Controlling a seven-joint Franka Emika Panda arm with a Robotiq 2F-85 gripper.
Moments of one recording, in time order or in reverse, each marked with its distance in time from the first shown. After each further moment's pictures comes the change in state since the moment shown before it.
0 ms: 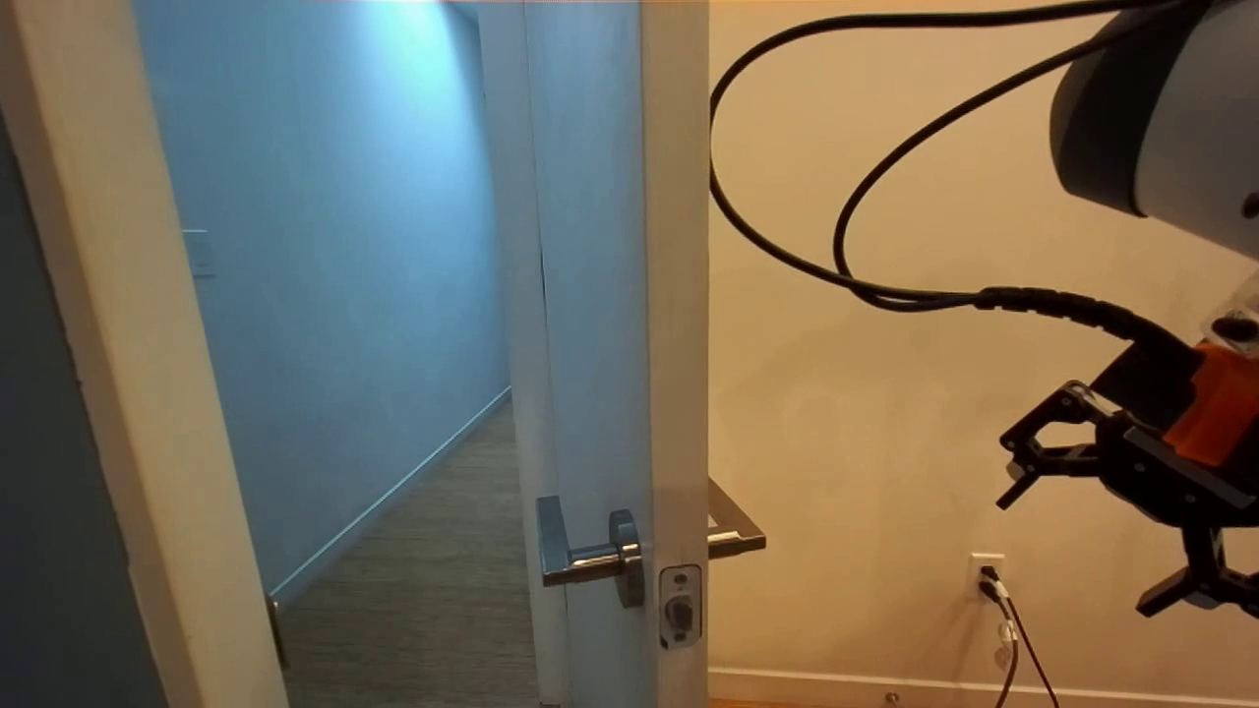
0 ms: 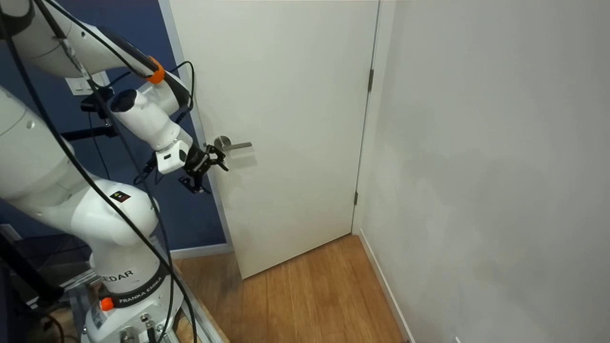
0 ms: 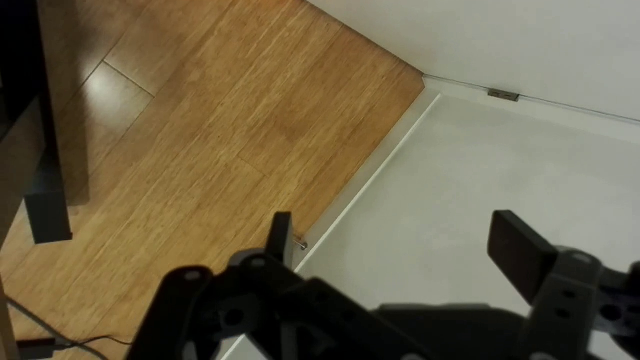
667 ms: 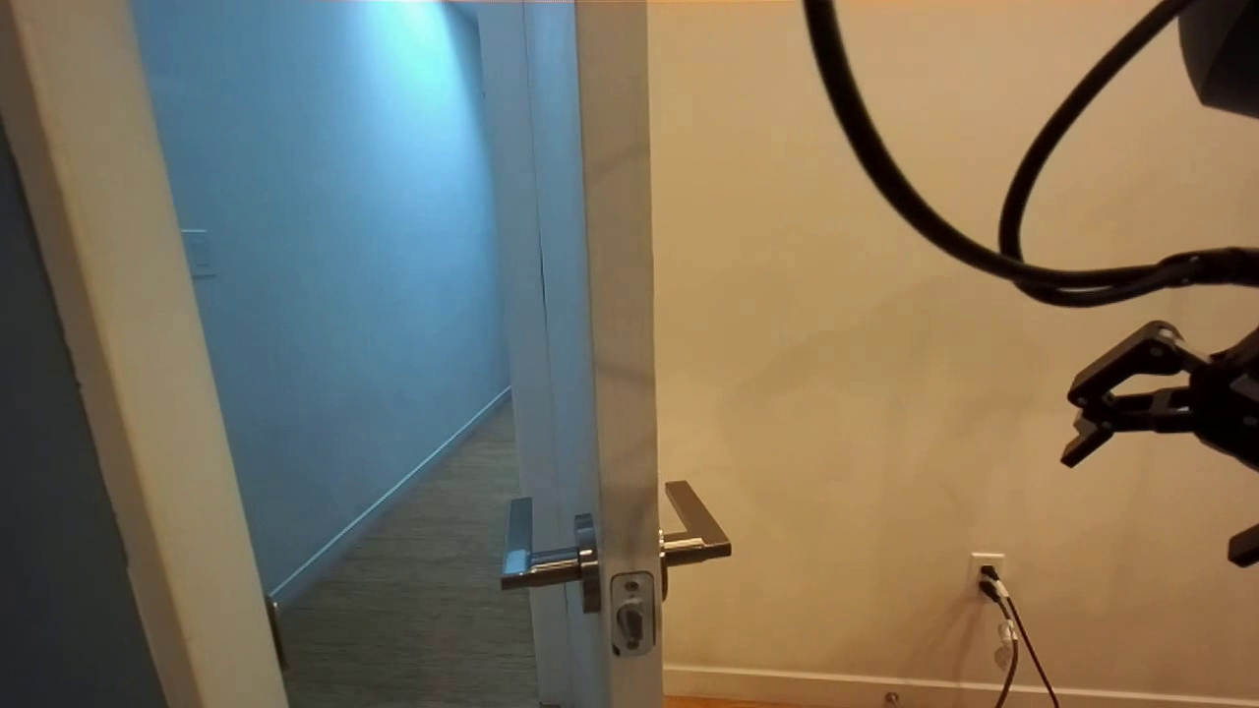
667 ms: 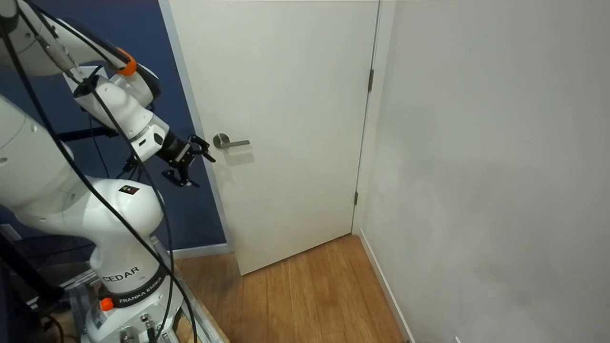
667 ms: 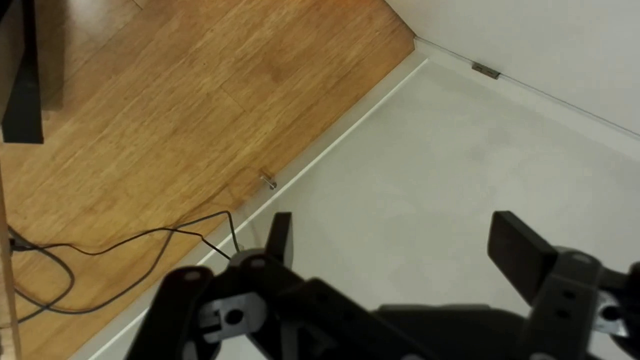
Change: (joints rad) arm 0.204 -0.071 -0.013 0.005 -0.026 0.265 -0.017
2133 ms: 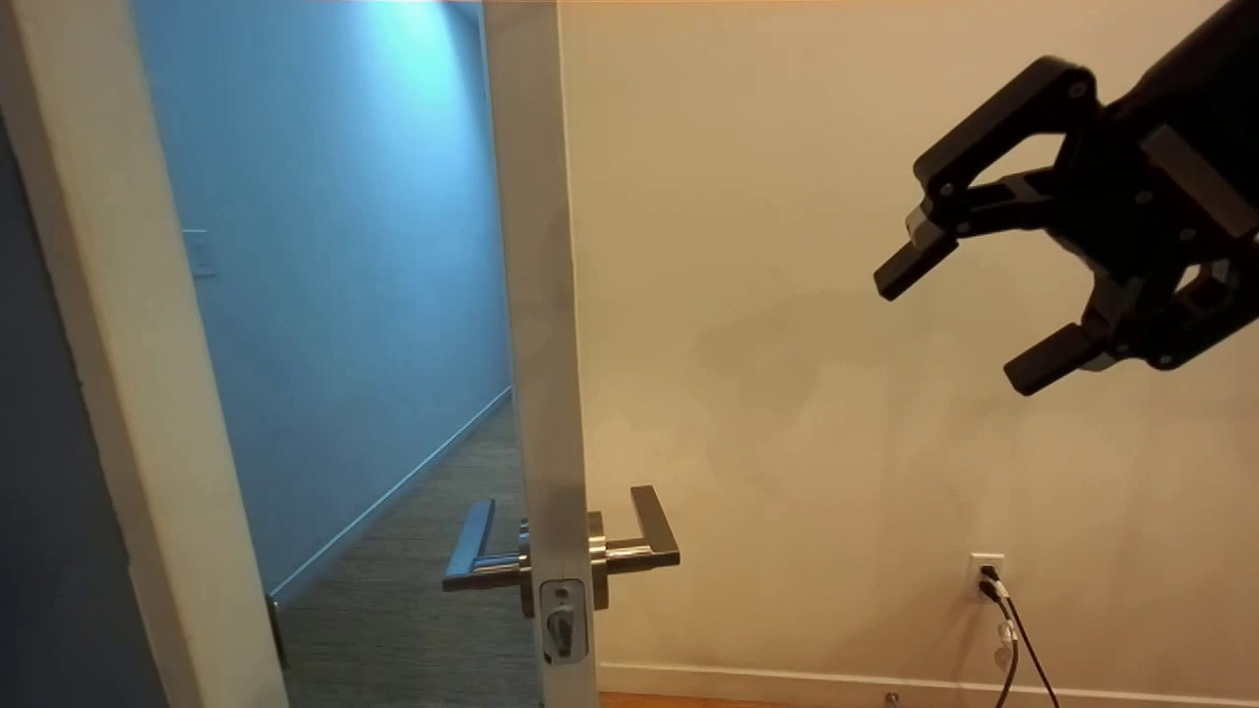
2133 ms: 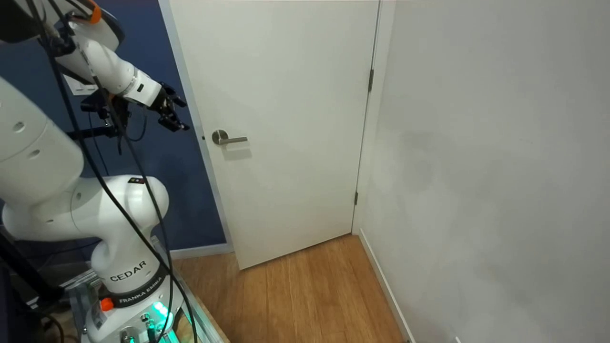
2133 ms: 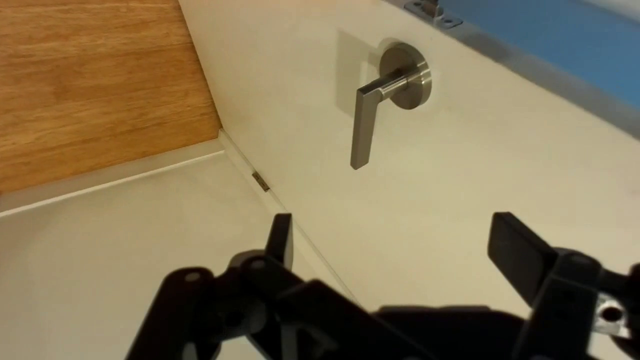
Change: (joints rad) arm 0.289 0.016 -0.173 0.315 -0.162 -0.031 -0.478
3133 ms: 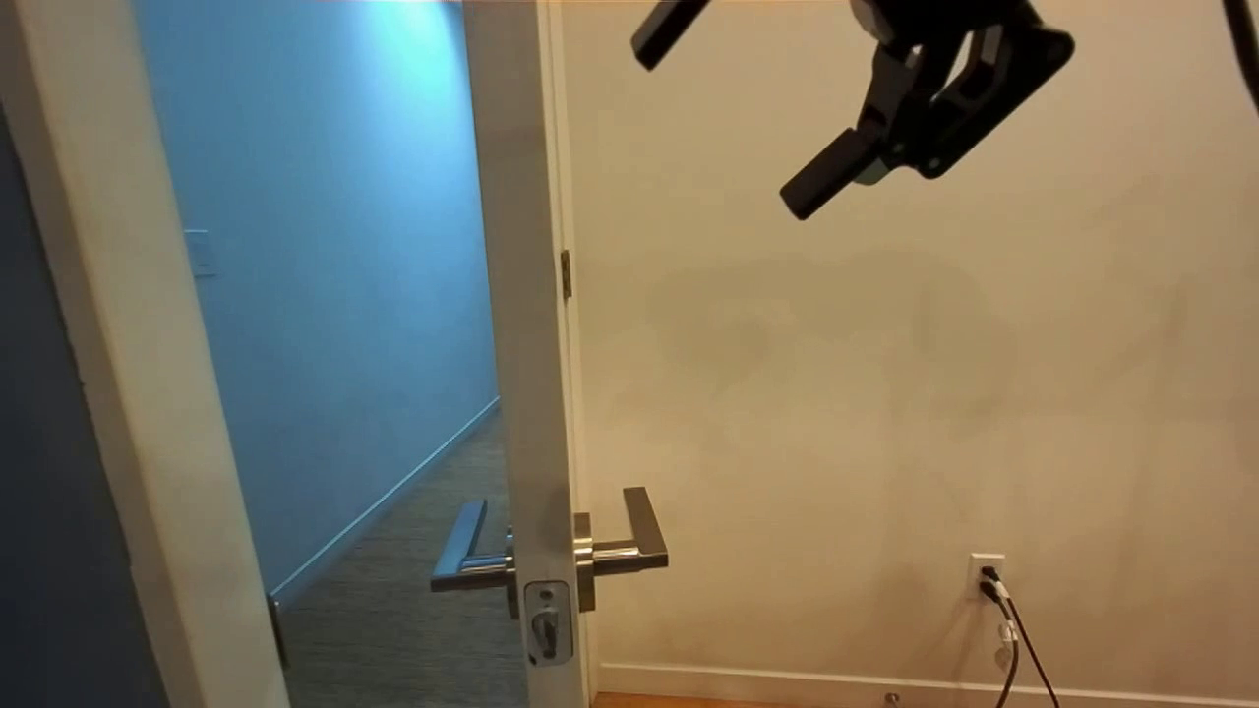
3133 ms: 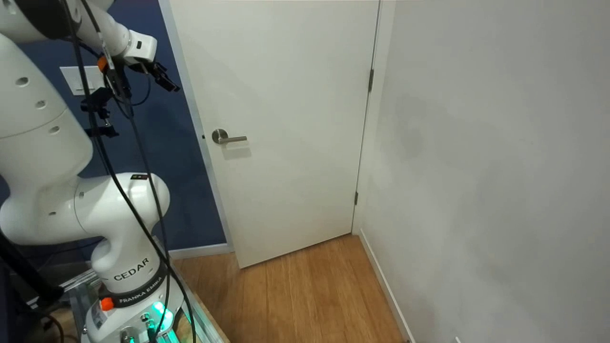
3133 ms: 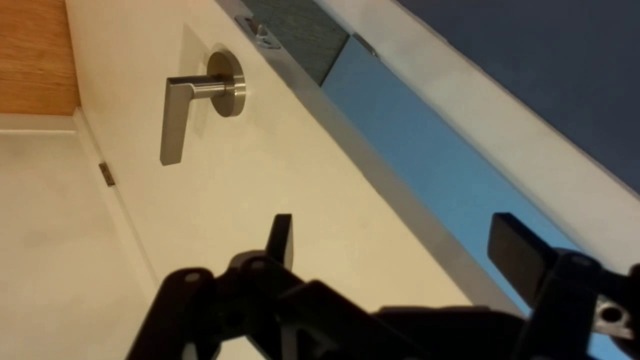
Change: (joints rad) arm 0.123 0.195 -0.125 0.430 0.081 -0.007 -0.515
